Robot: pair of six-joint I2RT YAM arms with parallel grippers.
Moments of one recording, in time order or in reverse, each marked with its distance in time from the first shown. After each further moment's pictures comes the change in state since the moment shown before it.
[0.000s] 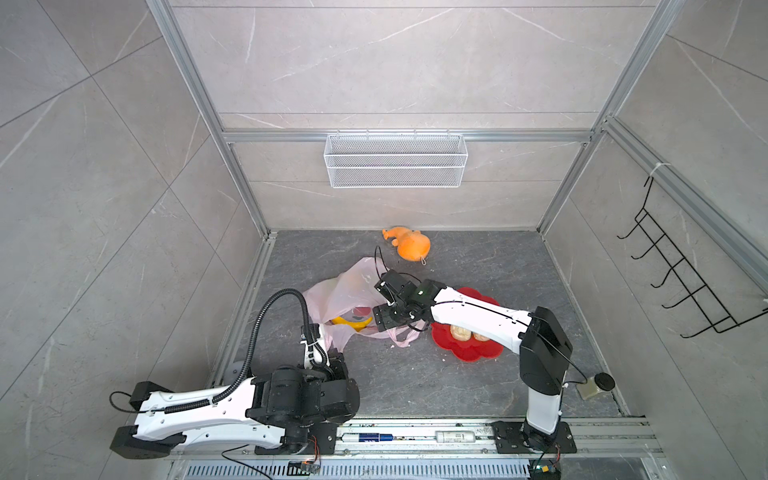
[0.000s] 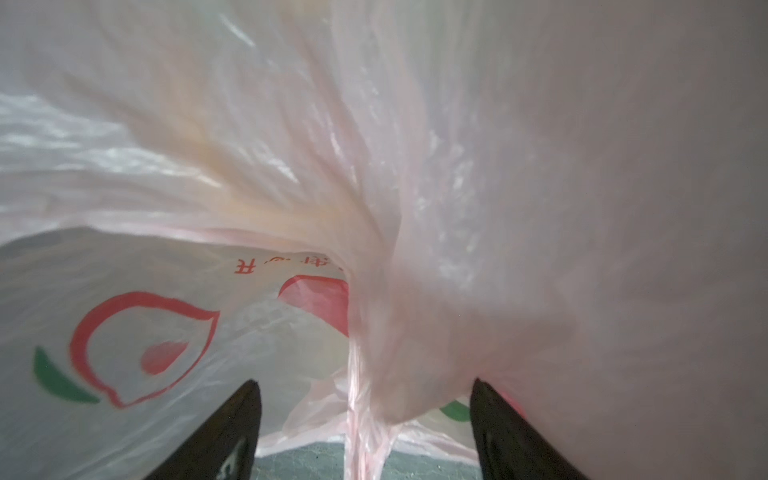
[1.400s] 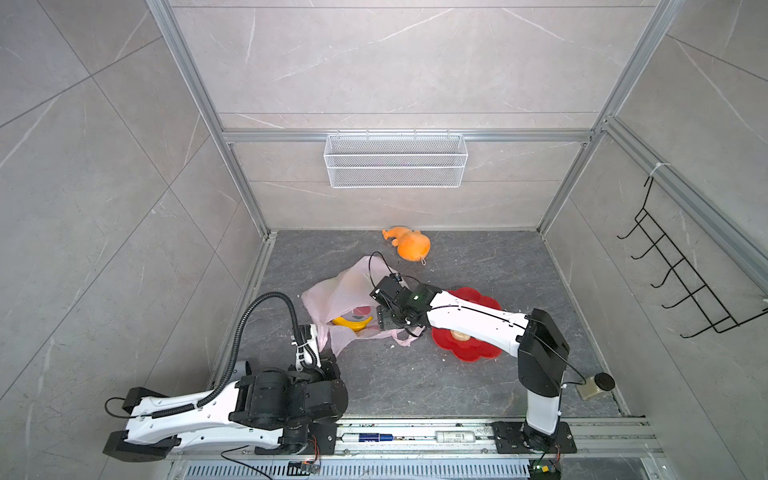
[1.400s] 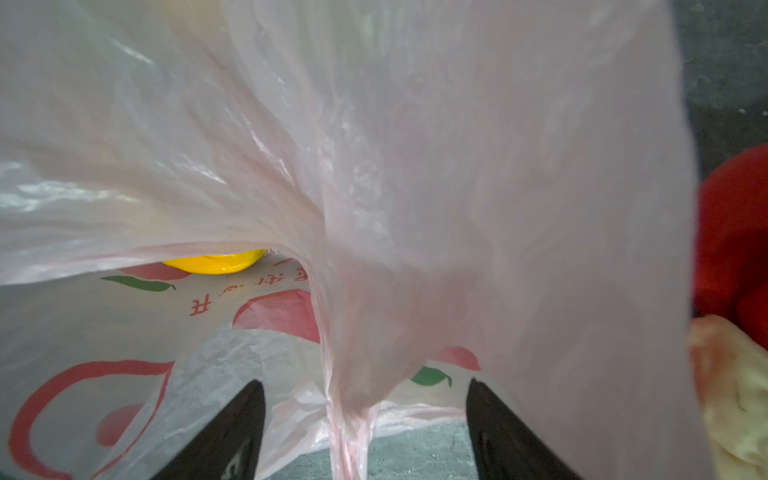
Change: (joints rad) left arm 0.000 -0.108 -0.029 -0.003 0.000 0.045; right arm 0.049 -0.002 0.008 -0.066 0.179 0.205
